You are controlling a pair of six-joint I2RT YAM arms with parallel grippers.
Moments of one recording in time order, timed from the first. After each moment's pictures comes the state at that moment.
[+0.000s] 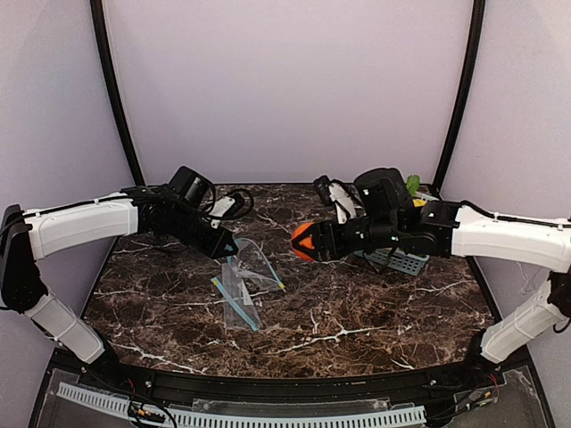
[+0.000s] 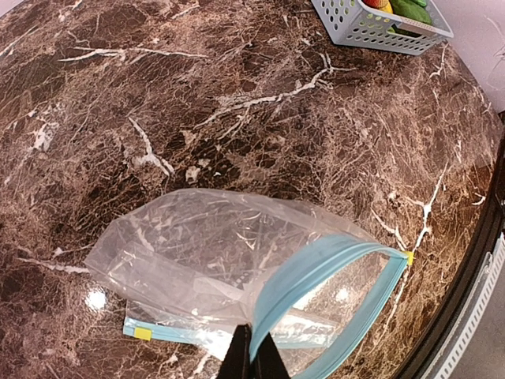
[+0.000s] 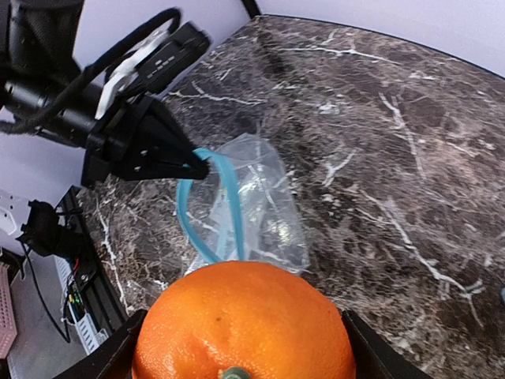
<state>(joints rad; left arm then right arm) -0.64 1.50 1.14 -0.58 0.25 -0.08 0.95 1.38 1.11 -0.28 -0.09 0.40</state>
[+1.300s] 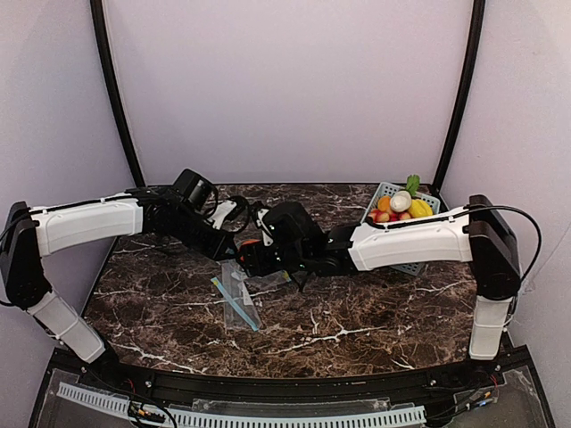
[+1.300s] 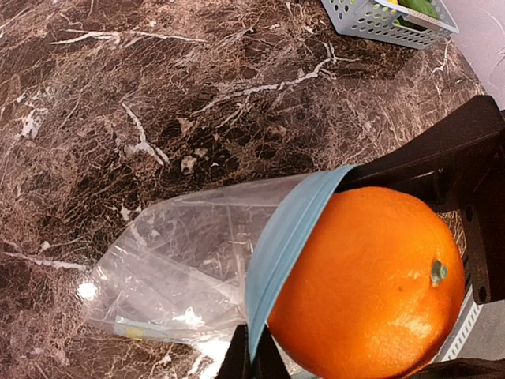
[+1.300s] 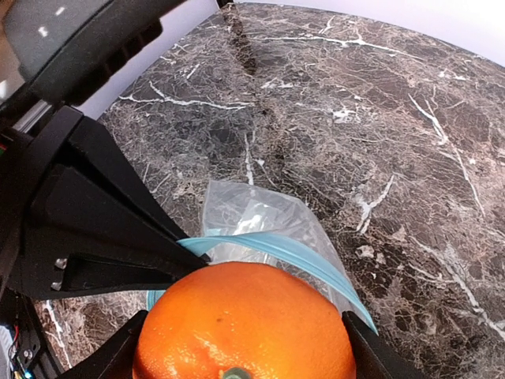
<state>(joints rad) -0.64 1.53 1.14 -0.58 0.27 -0.09 1.12 1.93 1.41 -0.08 0.17 0.46</state>
